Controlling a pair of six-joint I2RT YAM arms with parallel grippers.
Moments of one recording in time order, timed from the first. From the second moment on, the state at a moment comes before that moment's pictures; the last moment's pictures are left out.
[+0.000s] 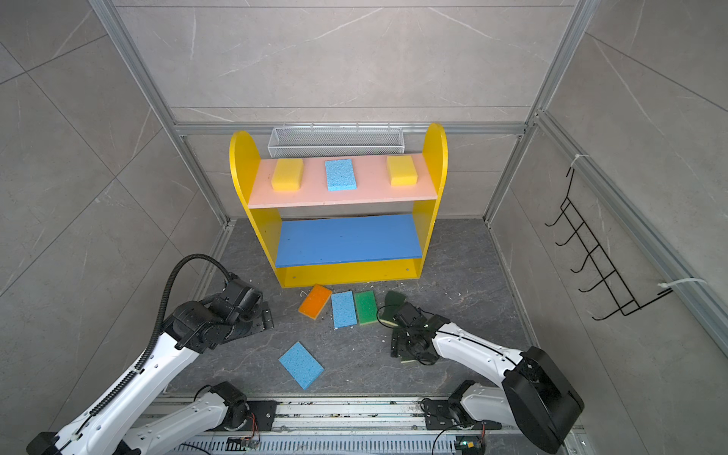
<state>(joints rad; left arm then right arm) -0.58 0.91 1.03 -1.28 -0.33 -0.81 0.69 1.26 0.58 -0.67 0.00 0.76</state>
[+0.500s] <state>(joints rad) -0.58 0.84 1.03 -1.32 -0.33 -0.82 0.81 1.37 0.66 -0.67 0.02 0.85</state>
